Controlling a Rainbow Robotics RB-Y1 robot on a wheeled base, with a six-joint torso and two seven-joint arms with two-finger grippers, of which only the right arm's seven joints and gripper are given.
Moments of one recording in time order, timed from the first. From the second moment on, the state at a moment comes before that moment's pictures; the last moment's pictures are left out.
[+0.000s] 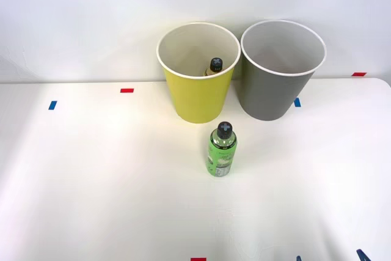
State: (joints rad) arm 1.02 -0.06 0.10 -1.72 0.29 -1.01 1.39
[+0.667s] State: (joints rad) arm 1.02 -0.06 0.10 -1.72 0.29 -1.01 1.39
